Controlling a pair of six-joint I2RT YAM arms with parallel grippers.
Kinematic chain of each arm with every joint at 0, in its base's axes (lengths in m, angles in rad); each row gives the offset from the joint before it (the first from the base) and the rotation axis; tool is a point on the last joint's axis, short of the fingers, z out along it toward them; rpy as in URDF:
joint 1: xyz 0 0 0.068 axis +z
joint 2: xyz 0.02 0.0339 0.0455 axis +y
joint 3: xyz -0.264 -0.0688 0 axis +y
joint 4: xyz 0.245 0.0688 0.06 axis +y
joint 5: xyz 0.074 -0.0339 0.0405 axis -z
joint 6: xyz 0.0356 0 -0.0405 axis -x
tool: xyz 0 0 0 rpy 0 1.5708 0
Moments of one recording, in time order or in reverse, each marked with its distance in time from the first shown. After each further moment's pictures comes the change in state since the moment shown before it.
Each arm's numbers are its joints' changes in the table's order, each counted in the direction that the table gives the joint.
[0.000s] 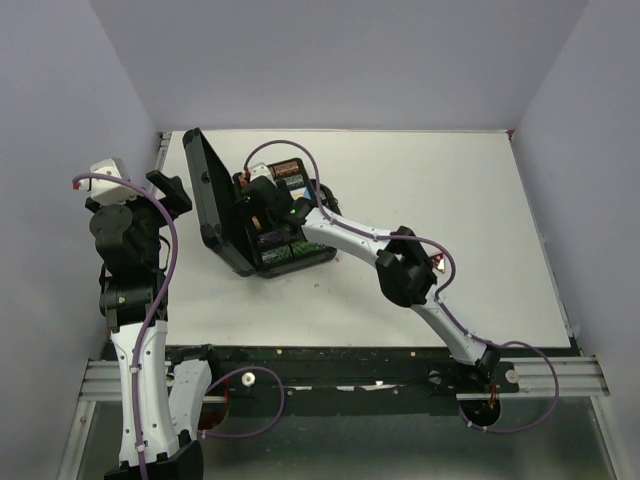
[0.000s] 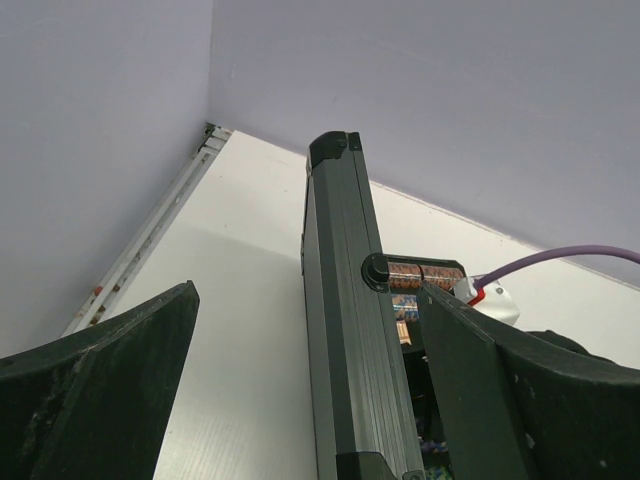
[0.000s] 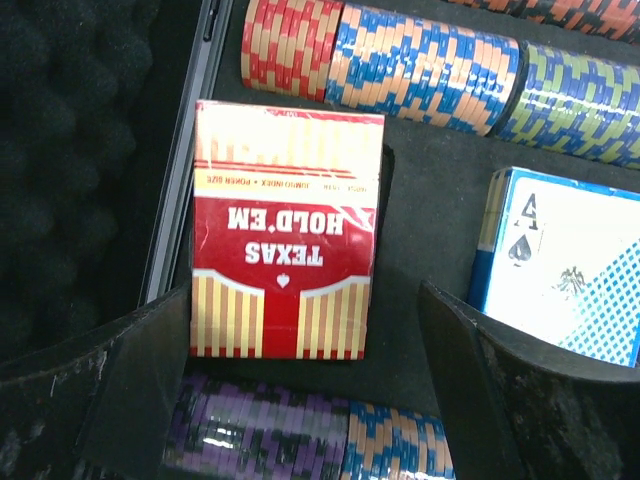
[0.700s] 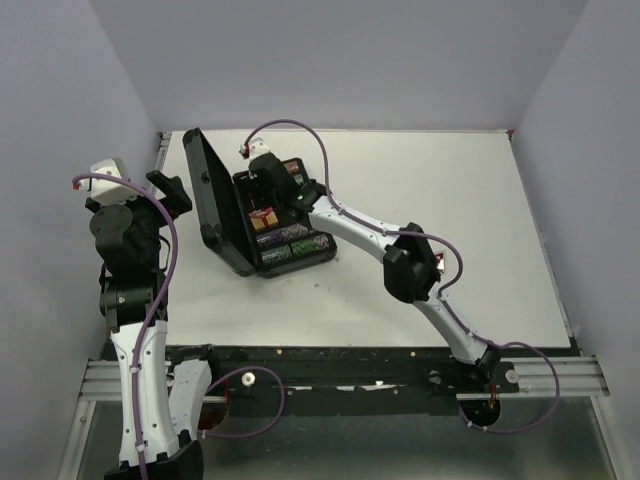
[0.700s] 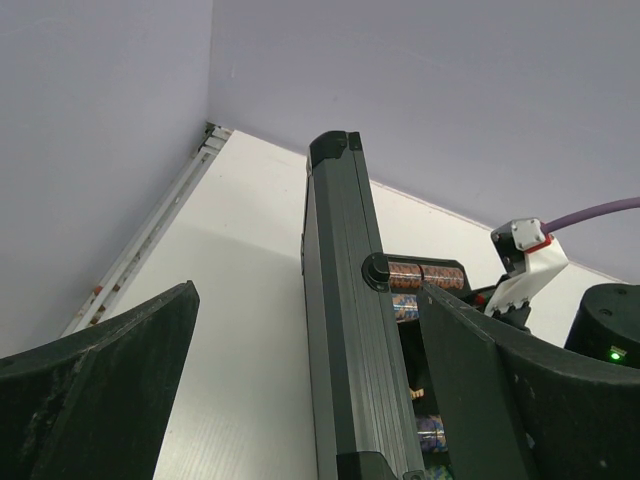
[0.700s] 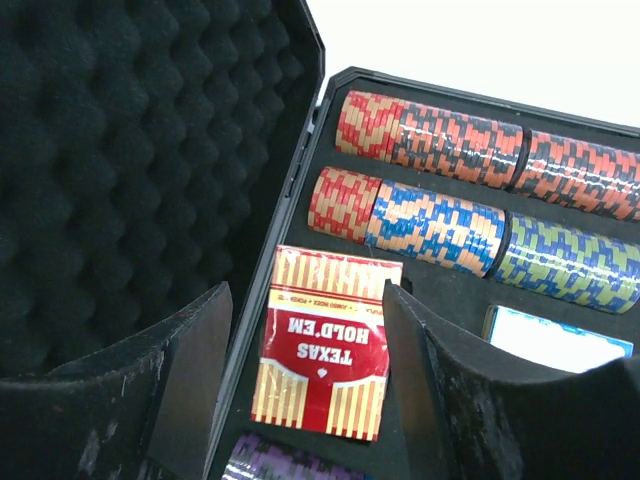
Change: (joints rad) left arm 0.000 0.000 0.001 0.000 0.000 0.000; right arm -0.034 -0.038 -0.055 -0.130 -0.147 0.027
